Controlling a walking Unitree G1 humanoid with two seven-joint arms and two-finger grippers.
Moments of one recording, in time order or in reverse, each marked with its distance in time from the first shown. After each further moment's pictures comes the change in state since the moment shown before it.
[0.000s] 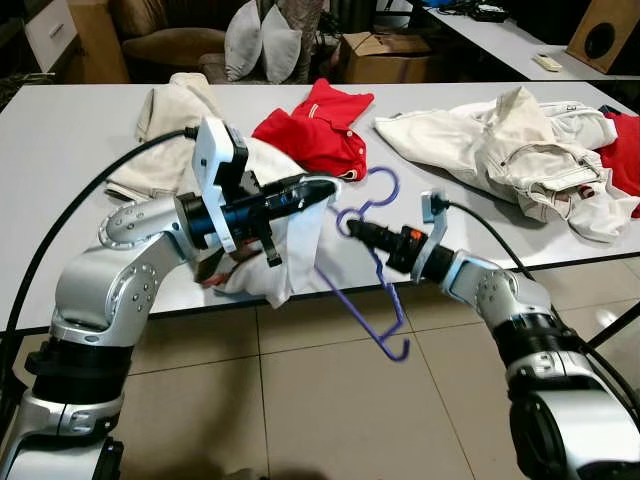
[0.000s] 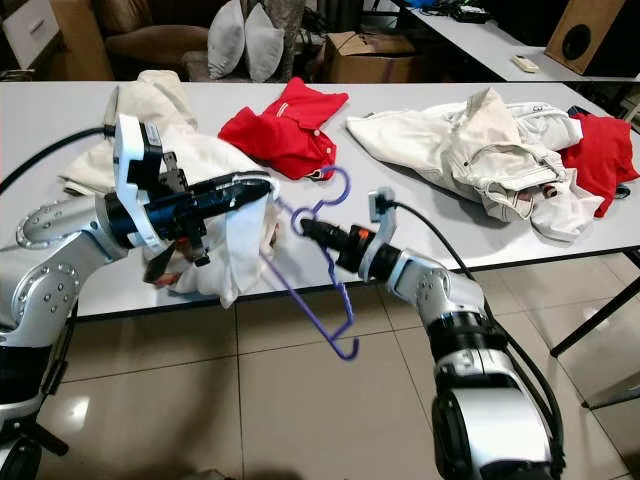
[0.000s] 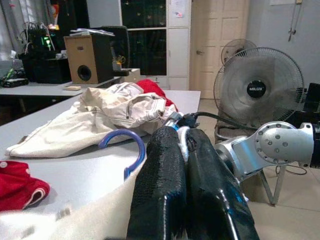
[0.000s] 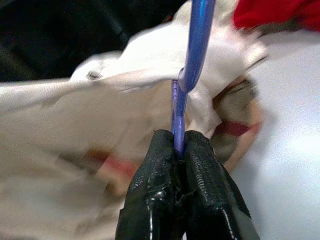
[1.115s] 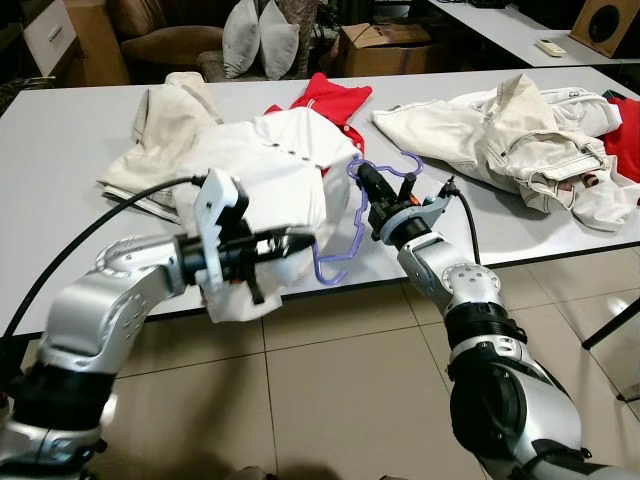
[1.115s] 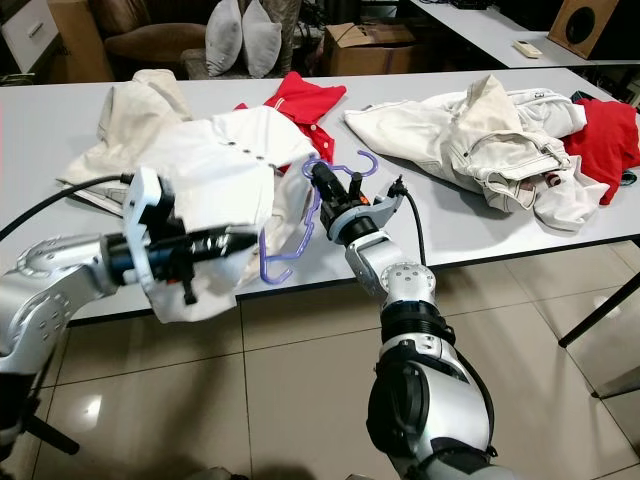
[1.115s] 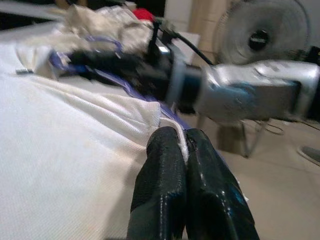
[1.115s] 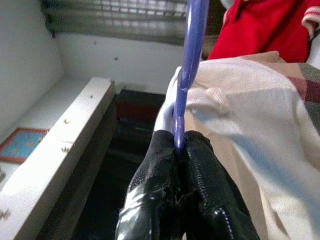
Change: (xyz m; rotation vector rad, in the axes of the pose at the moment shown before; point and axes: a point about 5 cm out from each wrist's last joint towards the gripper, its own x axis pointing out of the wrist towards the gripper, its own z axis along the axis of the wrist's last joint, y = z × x) left arm -0.025 -0.009 -0.043 -0.153 0.215 -0.006; right arm 0.041 0.017 0.015 0.725 -0.502 -0.063
